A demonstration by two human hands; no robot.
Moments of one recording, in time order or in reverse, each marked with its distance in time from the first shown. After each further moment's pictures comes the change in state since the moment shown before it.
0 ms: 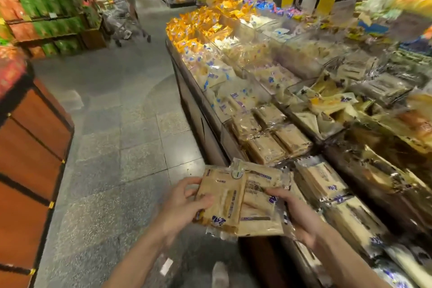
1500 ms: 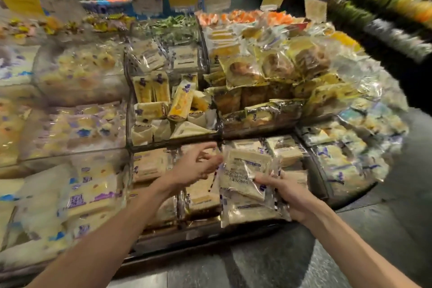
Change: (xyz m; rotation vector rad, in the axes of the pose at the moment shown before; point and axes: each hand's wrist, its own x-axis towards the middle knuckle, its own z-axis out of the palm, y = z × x) left_hand 0.342 0.174 0.173 0.746 -1.548 0.296; right_hand 0.106 -0.049 0.053 0.365 1.055 -0.499
